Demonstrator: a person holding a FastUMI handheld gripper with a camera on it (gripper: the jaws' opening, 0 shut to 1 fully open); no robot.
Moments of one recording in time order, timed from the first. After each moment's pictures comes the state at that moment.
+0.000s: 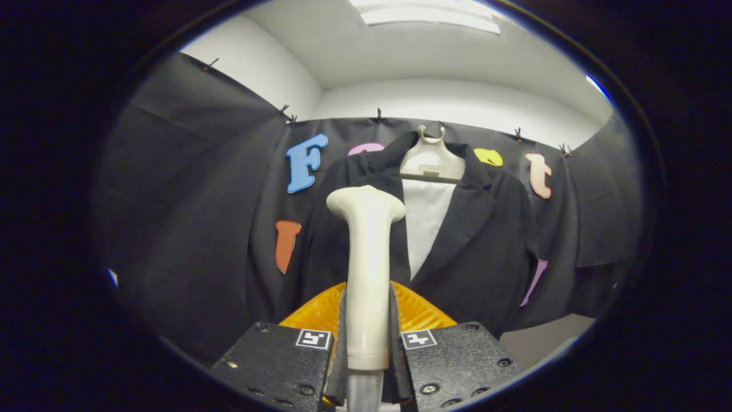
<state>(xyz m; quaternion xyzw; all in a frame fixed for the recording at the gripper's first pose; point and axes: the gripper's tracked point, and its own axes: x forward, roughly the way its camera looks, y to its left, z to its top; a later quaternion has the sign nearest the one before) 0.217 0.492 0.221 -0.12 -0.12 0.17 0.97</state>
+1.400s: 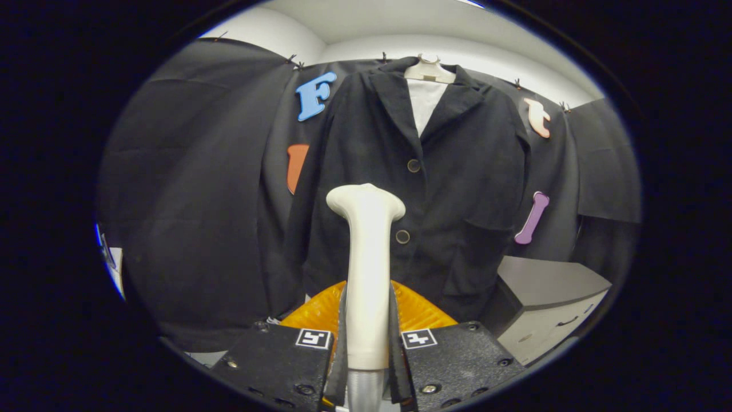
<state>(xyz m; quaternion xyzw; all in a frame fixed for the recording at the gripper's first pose) 0.181 0.431 0.029 -0.15 0.03 0.16 0.98</state>
